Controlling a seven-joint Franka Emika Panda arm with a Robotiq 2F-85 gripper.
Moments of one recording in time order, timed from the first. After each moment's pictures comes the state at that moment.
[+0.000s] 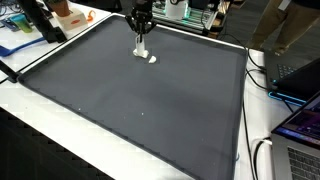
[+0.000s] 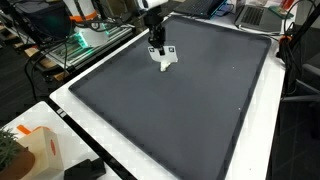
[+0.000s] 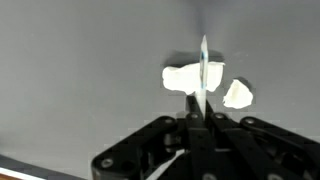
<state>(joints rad) 0.04 0.02 -0.05 -2.69 -0.32 3.02 -0.04</state>
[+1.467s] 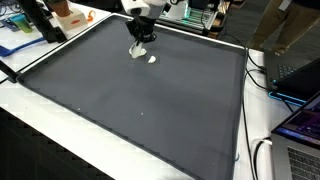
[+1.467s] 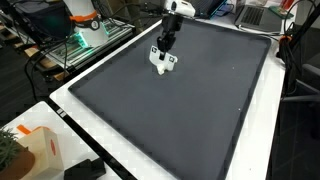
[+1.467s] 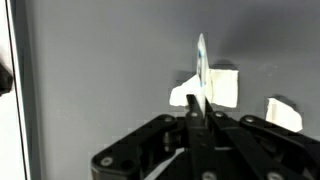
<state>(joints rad) 0.16 0.23 0.01 -2.30 -0.61 2.31 0.51</state>
